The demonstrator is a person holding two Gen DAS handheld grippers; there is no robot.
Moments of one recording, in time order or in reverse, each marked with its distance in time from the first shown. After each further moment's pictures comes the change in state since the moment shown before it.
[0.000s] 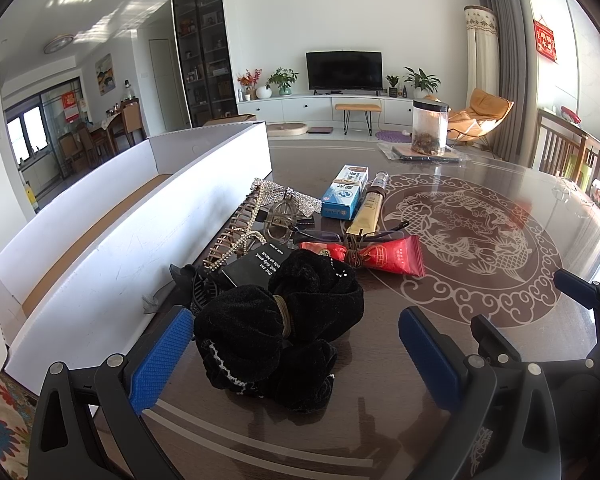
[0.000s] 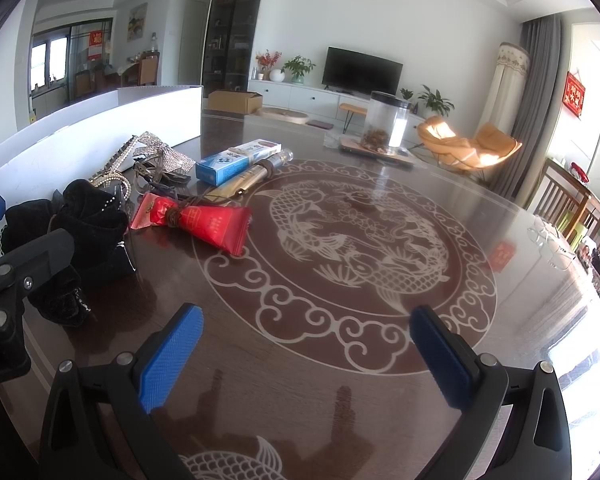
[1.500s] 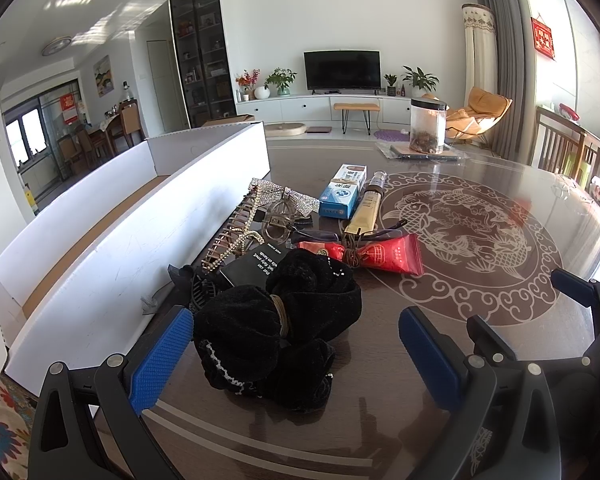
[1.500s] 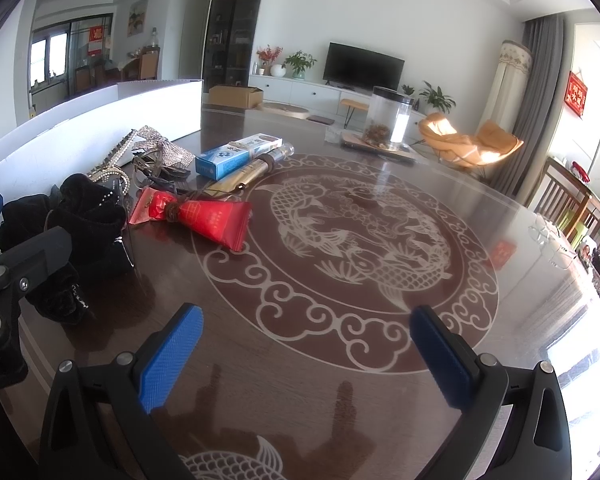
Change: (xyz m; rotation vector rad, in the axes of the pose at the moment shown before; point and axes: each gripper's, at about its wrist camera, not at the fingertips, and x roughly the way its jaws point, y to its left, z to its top) left arm -0.003 -0.001 0.001 0.008 -0.002 0.000; right arm 0.004 0.002 -0.002 -0.003 0.018 -0.002
